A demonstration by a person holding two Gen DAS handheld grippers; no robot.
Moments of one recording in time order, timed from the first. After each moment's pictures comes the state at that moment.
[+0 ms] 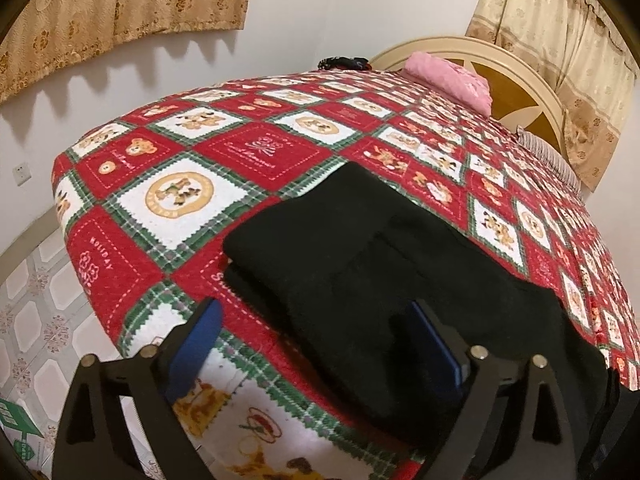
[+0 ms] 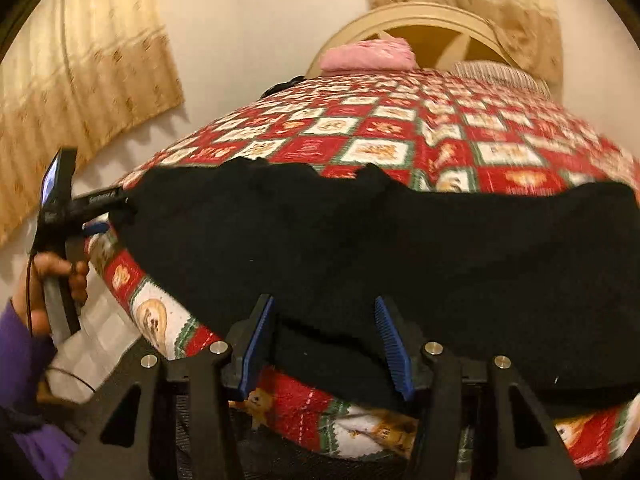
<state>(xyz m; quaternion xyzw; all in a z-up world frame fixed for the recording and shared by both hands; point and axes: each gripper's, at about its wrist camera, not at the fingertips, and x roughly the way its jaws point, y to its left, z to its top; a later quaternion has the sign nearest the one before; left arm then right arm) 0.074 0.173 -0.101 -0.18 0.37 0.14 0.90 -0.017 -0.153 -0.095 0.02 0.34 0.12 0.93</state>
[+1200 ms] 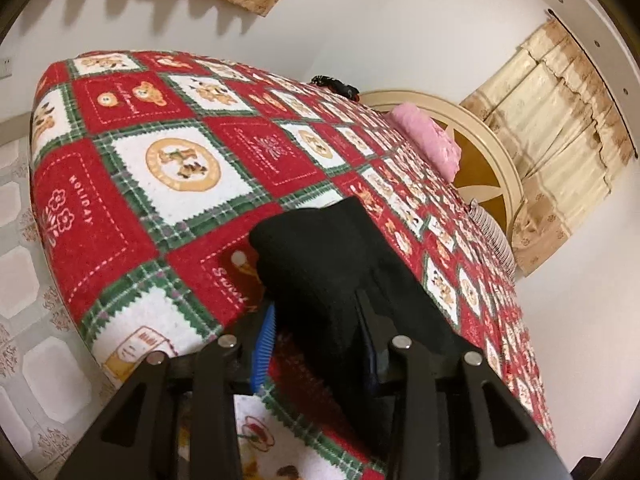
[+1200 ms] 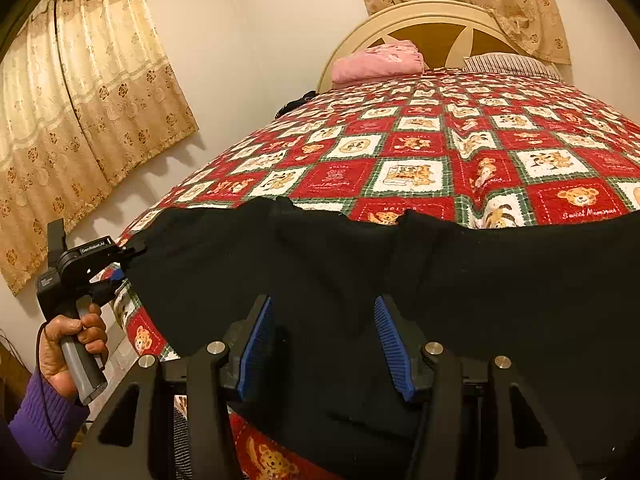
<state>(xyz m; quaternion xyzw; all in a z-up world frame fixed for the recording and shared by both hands) 0.056 0.213 -0.112 -0.36 0.29 0.06 0.88 0.027 -0.139 -0.093 0.09 0.32 0.15 0.93</state>
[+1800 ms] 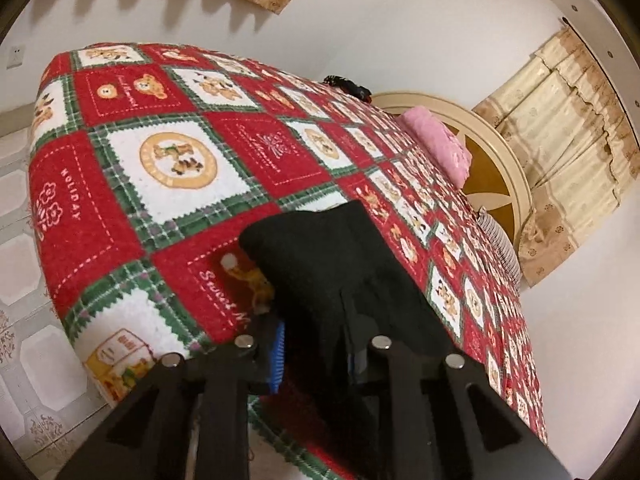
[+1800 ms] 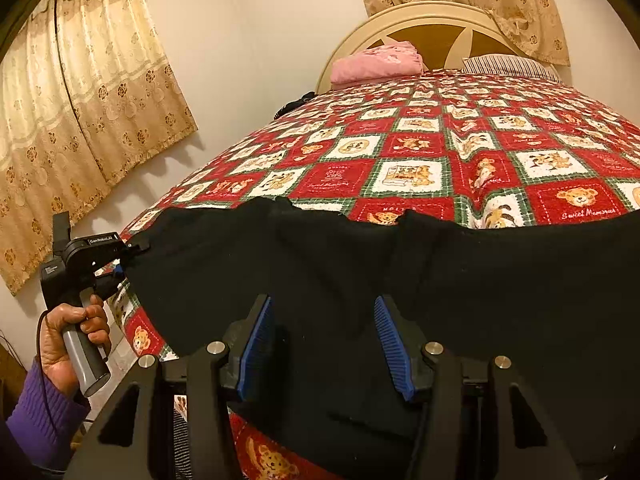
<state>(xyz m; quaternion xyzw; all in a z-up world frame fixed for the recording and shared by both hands) 0.068 0.212 -0.114 -0.38 0.29 0.08 0.88 0.026 -0.138 -0.093 0.09 0.32 0.14 0.93</state>
